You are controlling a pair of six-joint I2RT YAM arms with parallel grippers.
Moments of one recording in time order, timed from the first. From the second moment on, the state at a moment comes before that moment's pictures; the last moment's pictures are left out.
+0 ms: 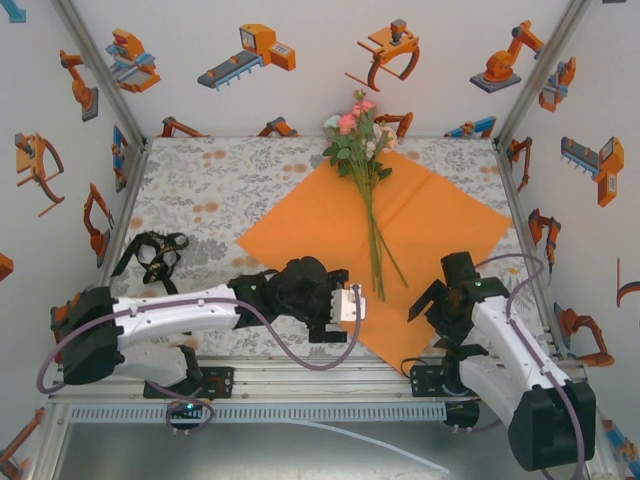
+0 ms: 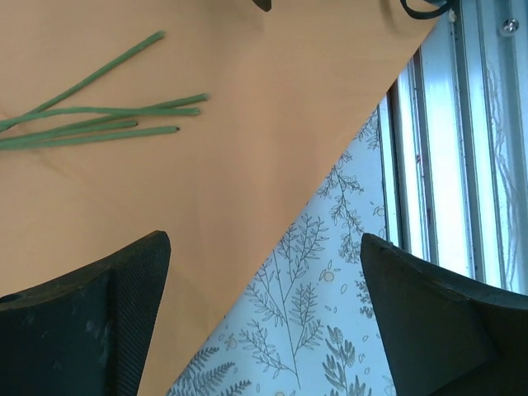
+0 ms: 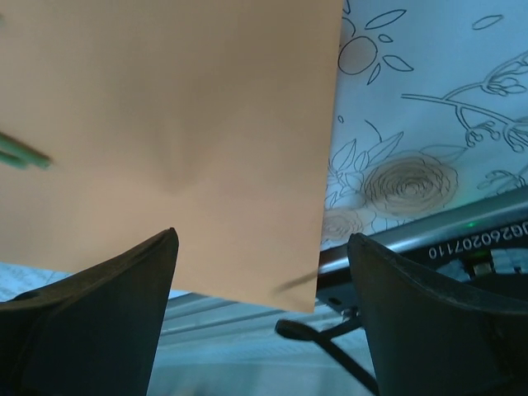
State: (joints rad) left arm -1.25 1.33 0.84 -0.16 0.20 0.49; right arm 0.18 0.89 0.48 -0.98 -0.11 0.91
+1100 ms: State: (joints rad) left arm -1.32 1.72 0.82 0.24 0.16 0.46; right arm 0.26 0.73 0.48 -0.79 -0.09 1.08
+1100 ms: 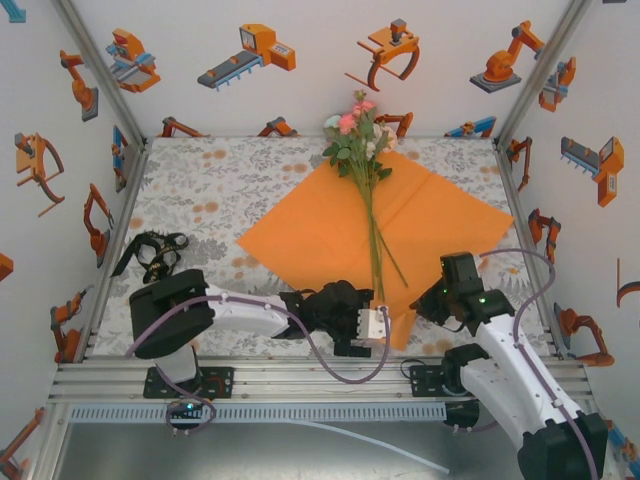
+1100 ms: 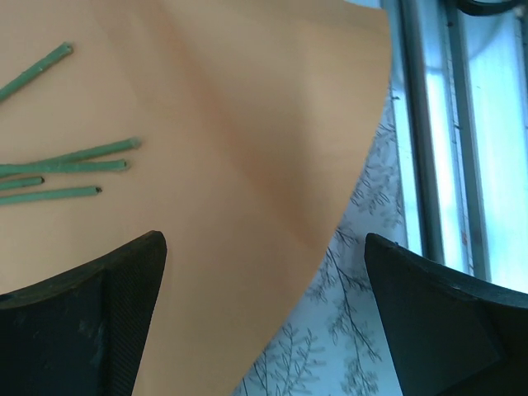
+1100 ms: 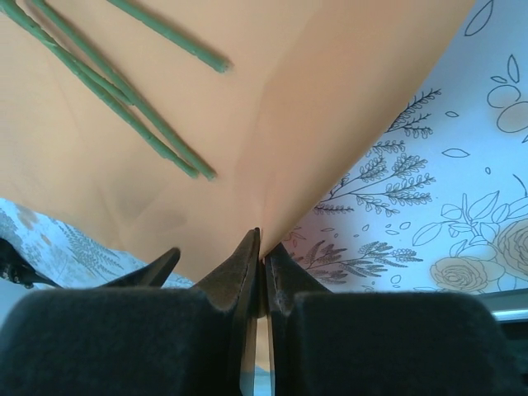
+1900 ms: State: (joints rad) left arm -1.15 1.76 1.02 0.27 0.12 0.16; right arm 0.26 0.66 0.81 -1.00 0.19 0.85
